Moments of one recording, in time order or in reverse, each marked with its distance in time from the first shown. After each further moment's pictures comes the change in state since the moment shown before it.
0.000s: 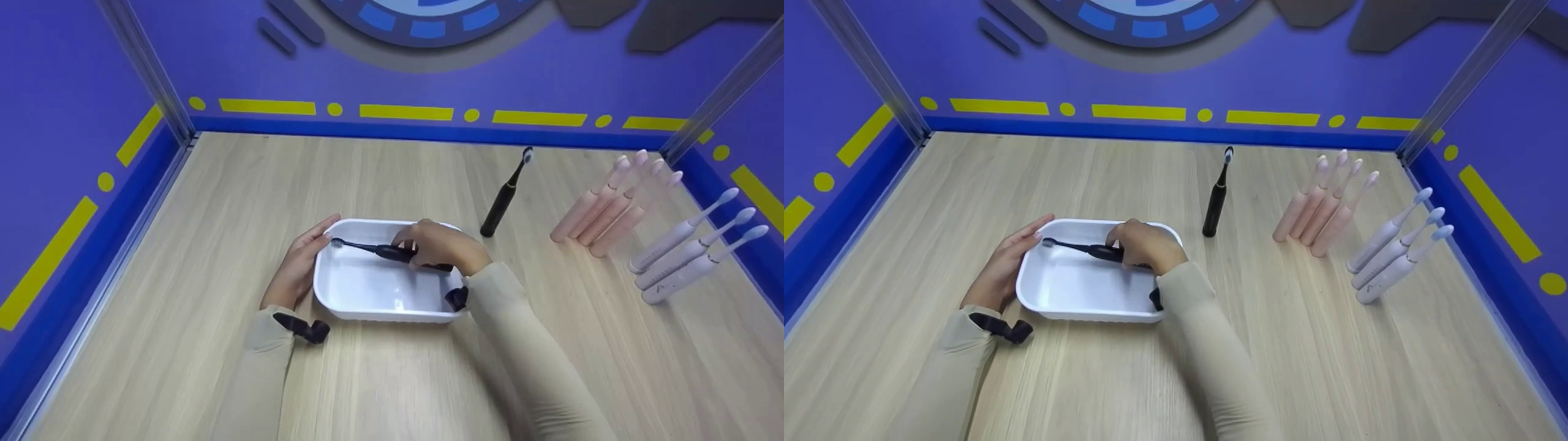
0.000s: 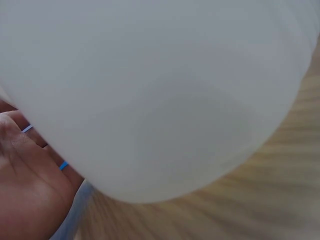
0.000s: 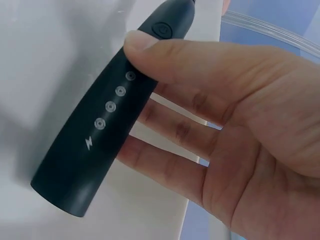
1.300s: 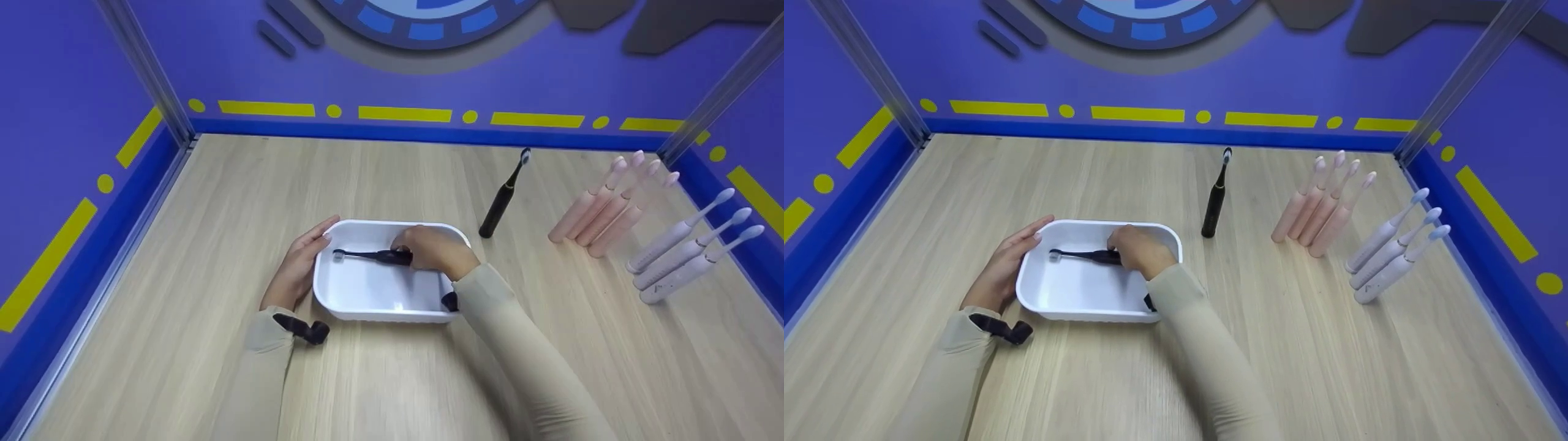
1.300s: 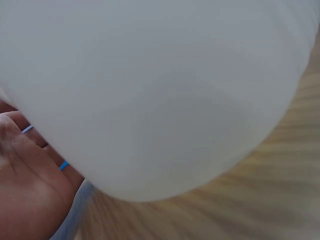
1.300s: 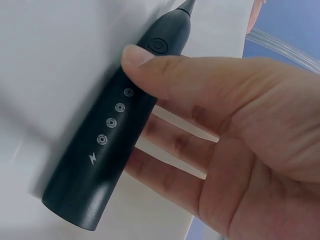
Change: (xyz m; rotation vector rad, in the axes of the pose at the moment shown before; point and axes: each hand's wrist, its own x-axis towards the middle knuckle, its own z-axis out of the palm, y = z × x) left_hand -0.001 0.001 0.000 -0.017 -0.017 0.001; right_hand 0.005 -0.005 0.012 -0.230 0.060 -0.014
